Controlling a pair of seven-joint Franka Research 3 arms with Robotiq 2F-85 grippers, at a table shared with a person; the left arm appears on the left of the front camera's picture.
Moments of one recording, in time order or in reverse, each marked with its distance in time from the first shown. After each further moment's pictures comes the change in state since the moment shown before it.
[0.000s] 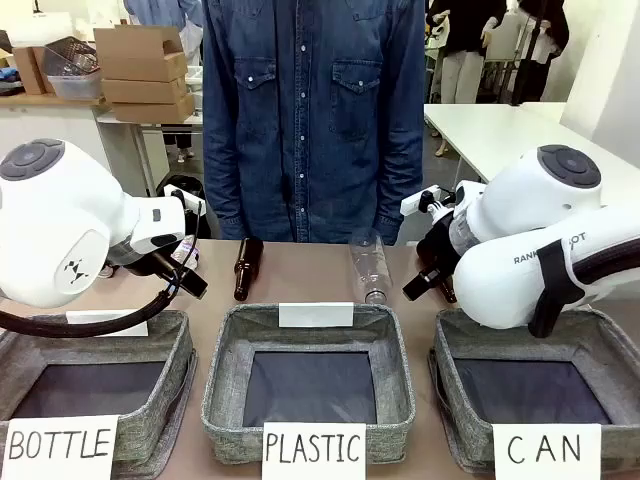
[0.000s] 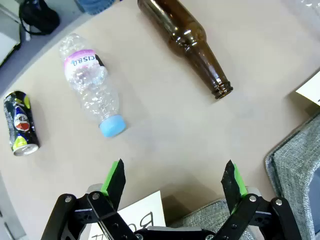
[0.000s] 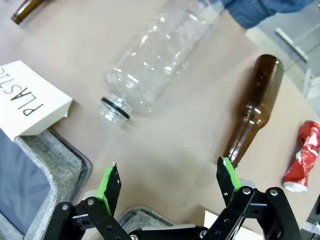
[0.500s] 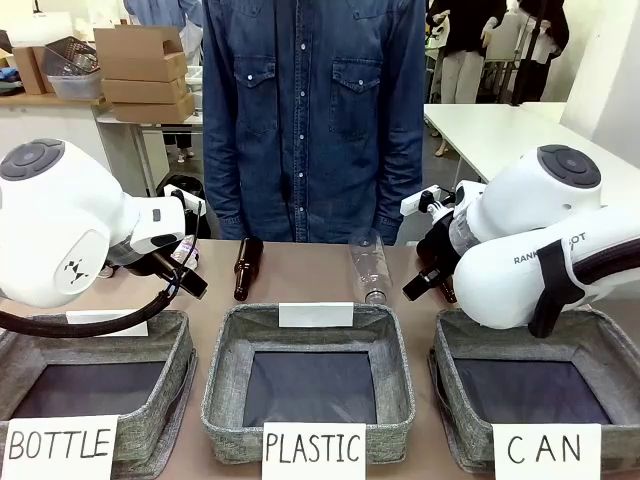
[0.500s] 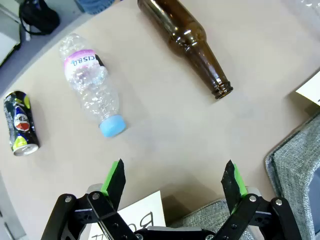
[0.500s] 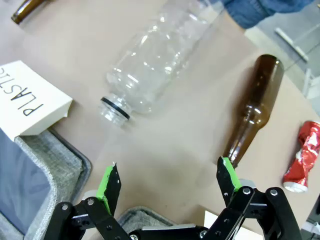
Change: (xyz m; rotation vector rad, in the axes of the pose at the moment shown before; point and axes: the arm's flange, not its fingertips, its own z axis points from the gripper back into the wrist) left arm 0.000 0.000 0.000 0.000 0.000 0.000; right arm 0.000 0.000 0.000 0.000 0.000 0.000
